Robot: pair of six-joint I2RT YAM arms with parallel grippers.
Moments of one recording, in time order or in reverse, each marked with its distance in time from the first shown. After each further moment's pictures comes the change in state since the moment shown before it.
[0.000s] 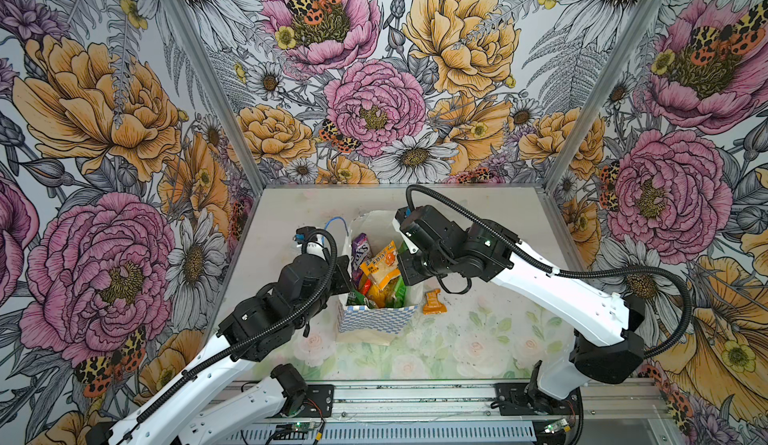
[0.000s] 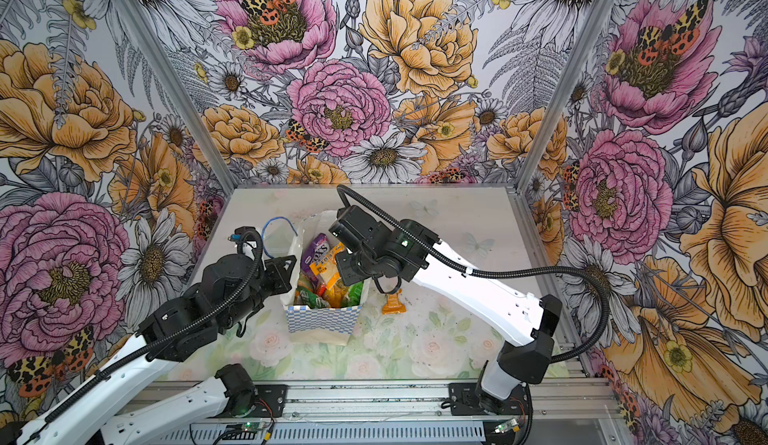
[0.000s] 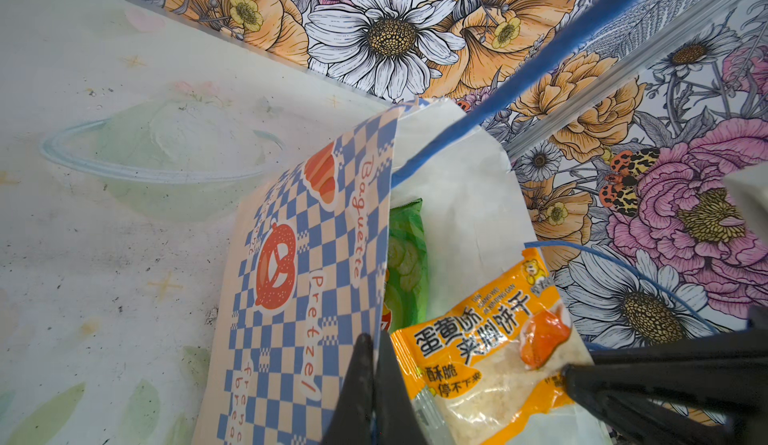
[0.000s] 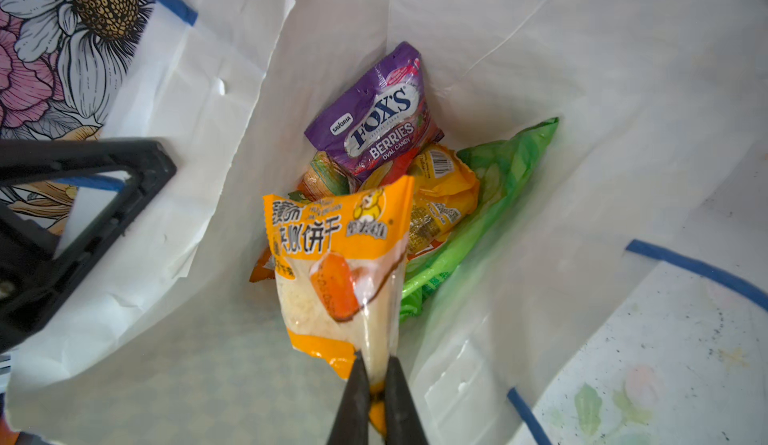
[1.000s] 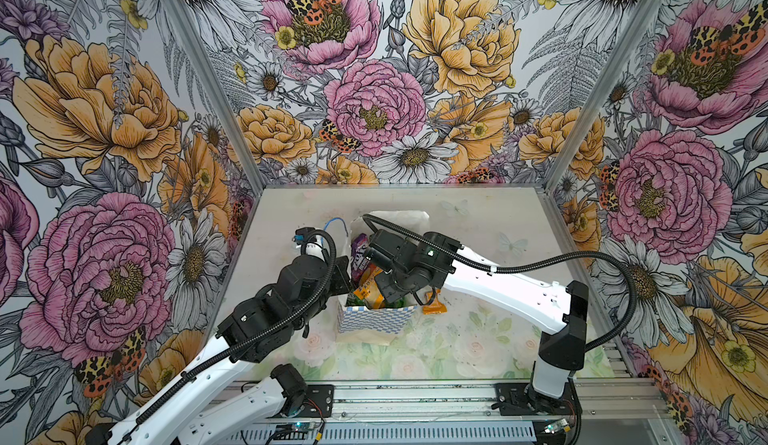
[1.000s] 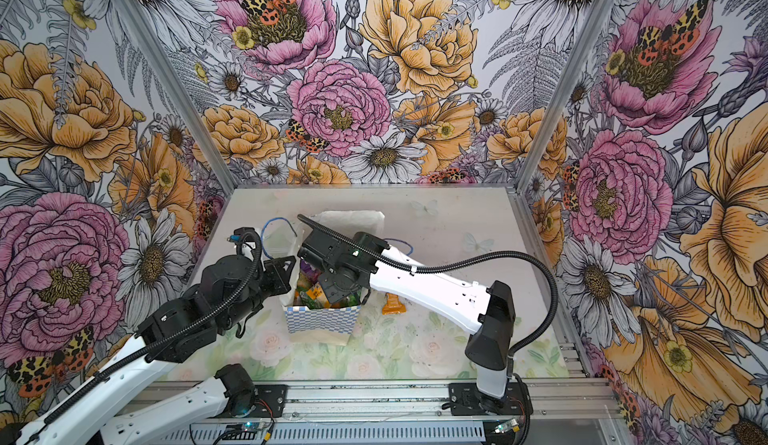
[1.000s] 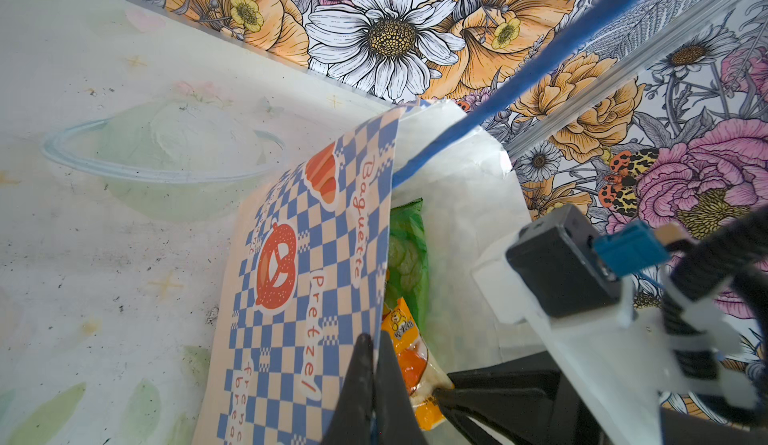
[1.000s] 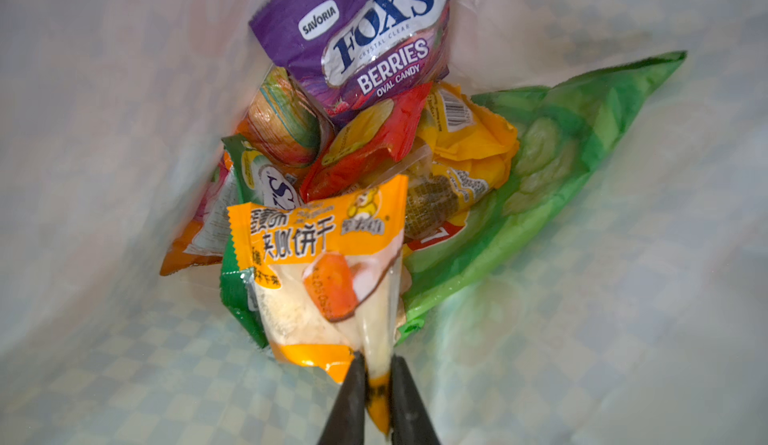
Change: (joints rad) left arm 0.000 -0.006 -0.005 0.000 0.000 0.000; right arm 0.082 0.197 0.034 -0.054 0.076 -0.010
